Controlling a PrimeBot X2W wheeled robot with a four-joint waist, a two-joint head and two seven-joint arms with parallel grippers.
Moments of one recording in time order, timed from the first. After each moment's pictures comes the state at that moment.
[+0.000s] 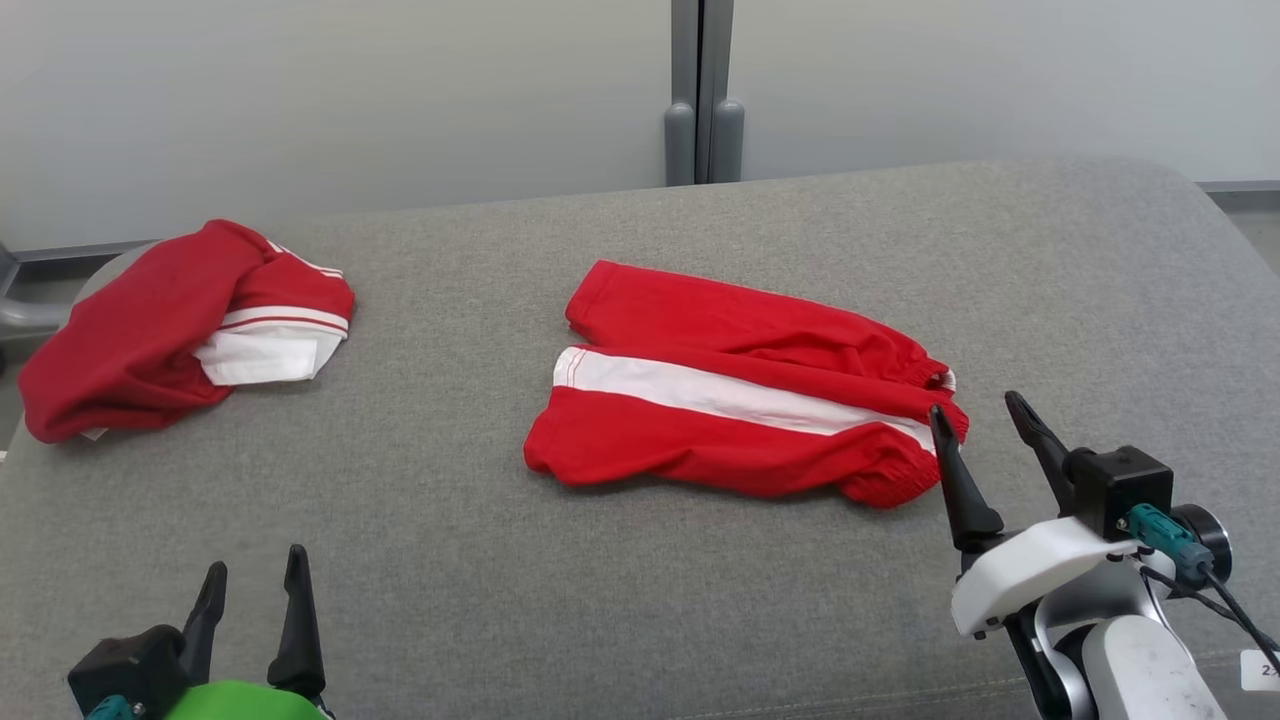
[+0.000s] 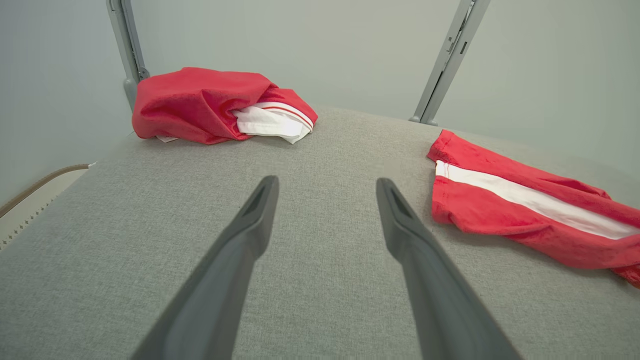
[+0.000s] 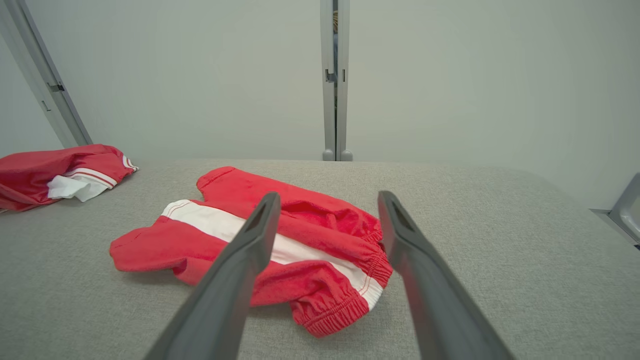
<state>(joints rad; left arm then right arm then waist) 0.07 0.53 -0.44 -0.02 -0.83 0.37 -0.24 -0.09 -0.08 0.06 0.08 0.12 0.13 -0.05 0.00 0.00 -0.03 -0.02</state>
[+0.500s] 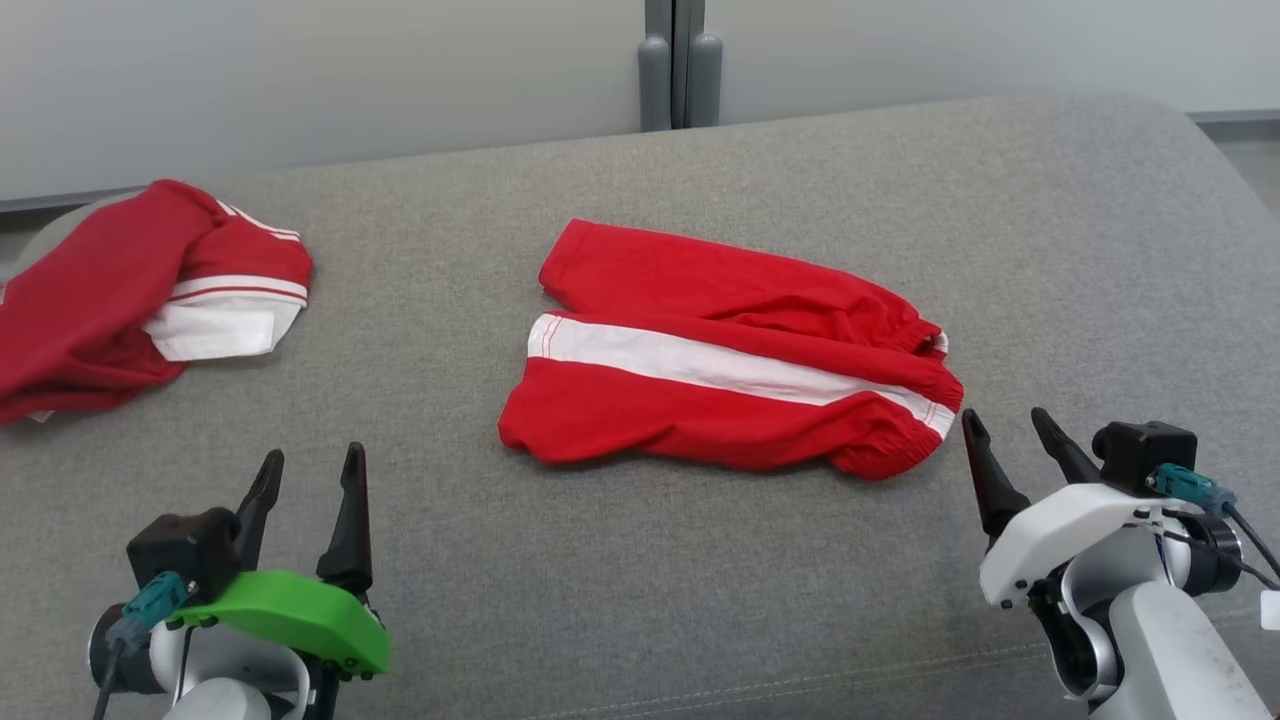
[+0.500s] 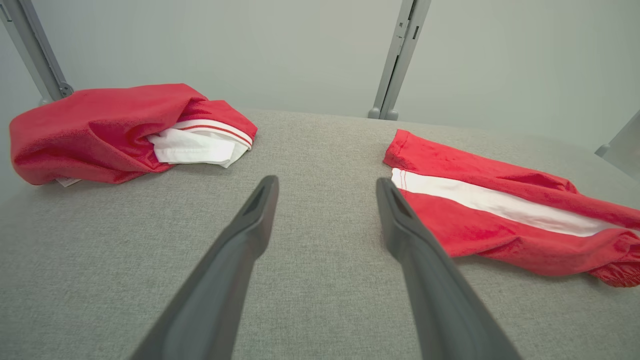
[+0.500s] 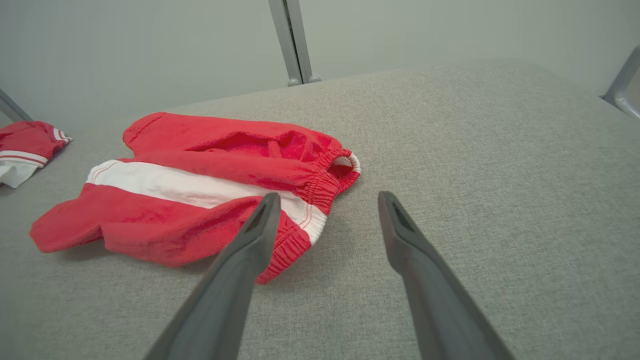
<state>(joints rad) -0.14 0.50 -0.52 0.04 -0.79 0.32 -0.16 -0.18 -0.12 0.02 0.28 0.28 0.13 0.02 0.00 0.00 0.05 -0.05</state>
